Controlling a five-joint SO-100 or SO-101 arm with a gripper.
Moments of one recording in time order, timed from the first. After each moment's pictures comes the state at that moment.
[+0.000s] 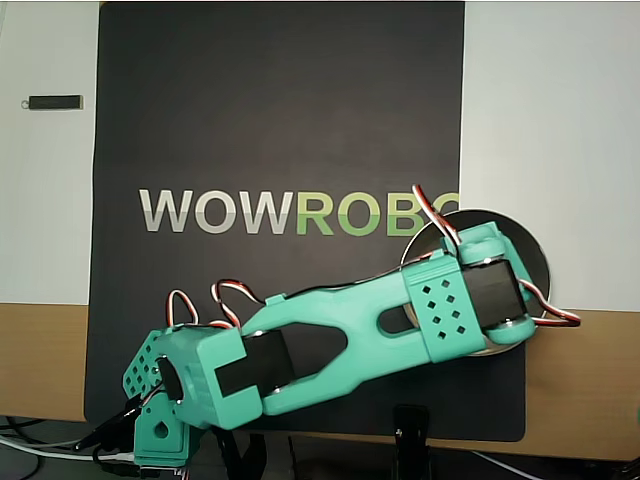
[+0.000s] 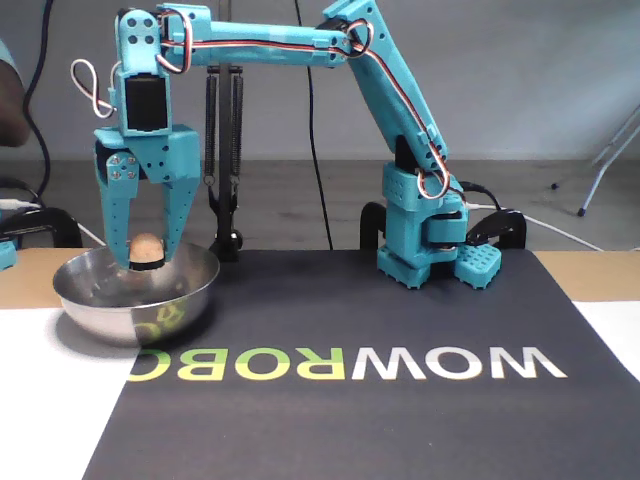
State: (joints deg) arm 69.2 57.6 51.5 89.5 -11.7
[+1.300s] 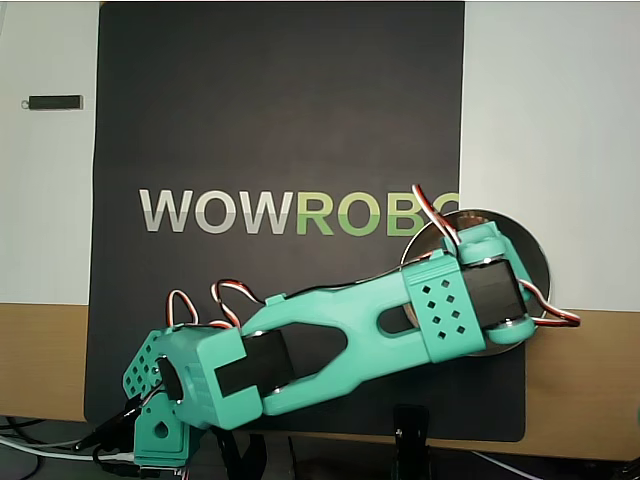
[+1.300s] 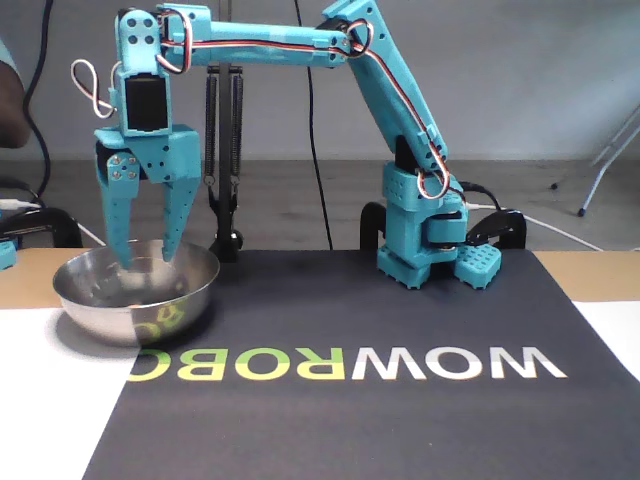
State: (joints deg) arm 69.2 57.6 51.5 89.6 -11.7
